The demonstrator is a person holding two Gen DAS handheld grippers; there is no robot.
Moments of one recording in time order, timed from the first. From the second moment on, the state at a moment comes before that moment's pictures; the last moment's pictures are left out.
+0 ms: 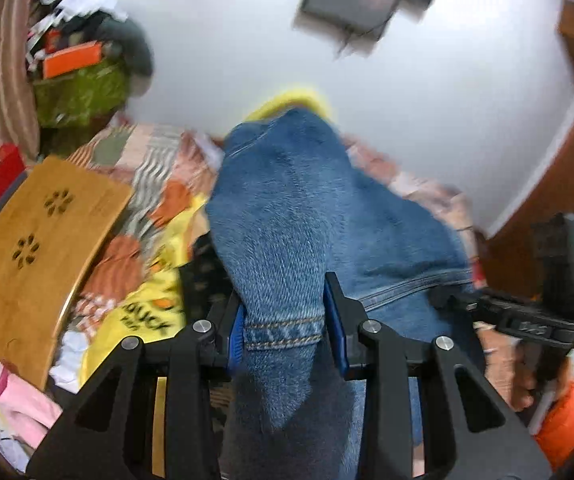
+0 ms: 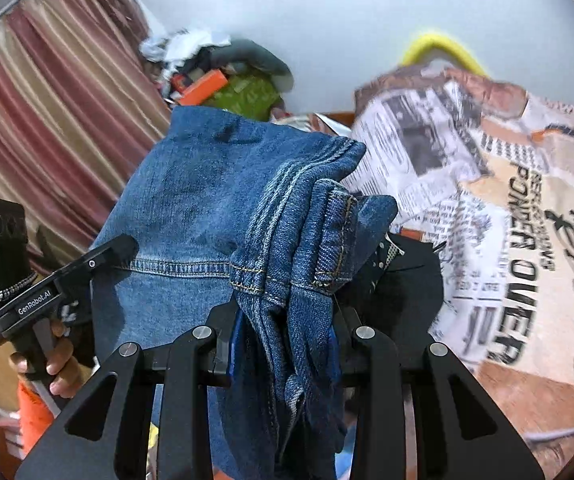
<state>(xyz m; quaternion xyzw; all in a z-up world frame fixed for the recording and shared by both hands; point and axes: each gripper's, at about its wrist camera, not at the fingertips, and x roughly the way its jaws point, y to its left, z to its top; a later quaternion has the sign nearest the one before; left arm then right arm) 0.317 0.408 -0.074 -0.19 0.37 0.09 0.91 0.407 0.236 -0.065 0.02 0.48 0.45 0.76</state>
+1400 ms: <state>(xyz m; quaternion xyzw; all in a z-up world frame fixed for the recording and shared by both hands) 0.077 0.213 0.071 -0.02 0.14 0.15 0.98 0.172 0.076 0.095 0.02 0.15 0.45 0.88</state>
